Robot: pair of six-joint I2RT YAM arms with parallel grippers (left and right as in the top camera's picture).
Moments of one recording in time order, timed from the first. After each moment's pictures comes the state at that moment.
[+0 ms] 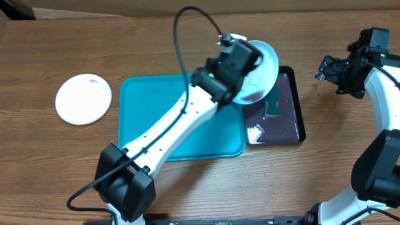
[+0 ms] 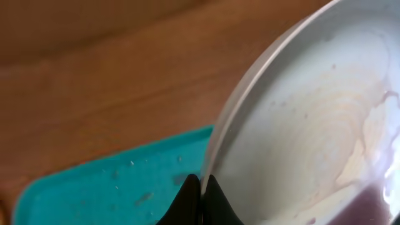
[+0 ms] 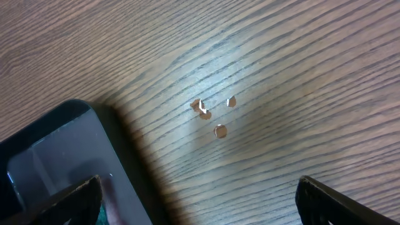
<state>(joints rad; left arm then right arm) -0.74 1.88 1.72 -0.73 -0.51 -0.29 -0.25 1.83 1.49 -0.85 -0.09 0.23</state>
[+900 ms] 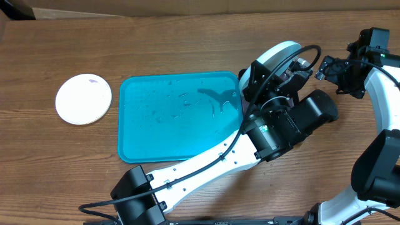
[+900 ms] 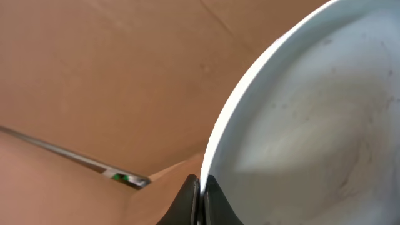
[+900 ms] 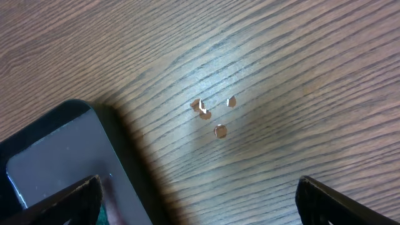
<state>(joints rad) -1.10 1.88 1.74 -0.46 -1.31 0.20 -0.25 1.83 1.49 -0.85 -0.09 0.23</state>
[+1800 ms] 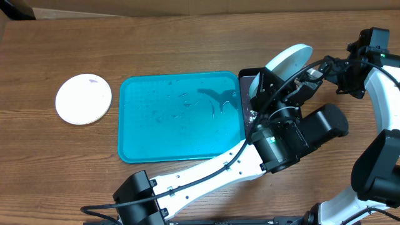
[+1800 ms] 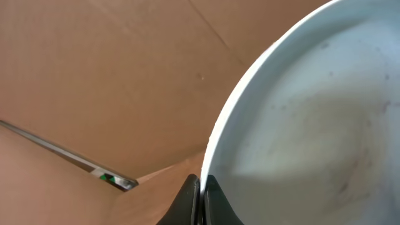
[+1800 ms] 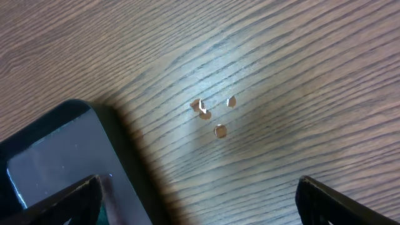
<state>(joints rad) -1.16 1.88 1.74 -0.45 -1.34 0.11 -0.25 1.83 1.49 -0.85 -0.09 0.23</state>
